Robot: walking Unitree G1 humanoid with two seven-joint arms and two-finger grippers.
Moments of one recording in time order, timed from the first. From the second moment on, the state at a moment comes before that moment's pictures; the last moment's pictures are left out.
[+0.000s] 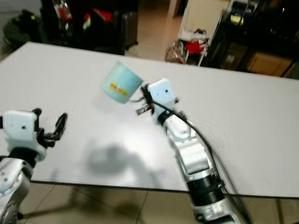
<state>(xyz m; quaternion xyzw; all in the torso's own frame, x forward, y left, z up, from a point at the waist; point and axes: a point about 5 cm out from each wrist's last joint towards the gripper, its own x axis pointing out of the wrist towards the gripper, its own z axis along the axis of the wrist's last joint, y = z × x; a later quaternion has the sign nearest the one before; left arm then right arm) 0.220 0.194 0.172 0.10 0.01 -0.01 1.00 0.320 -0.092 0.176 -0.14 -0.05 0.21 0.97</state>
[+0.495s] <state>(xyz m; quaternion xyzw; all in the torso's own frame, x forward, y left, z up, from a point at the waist) 0.214 0.186 0.167 0.12 0.03 -0.07 0.99 0.358 -0.064 0.154 -0.45 -0.14 0.19 0.86</state>
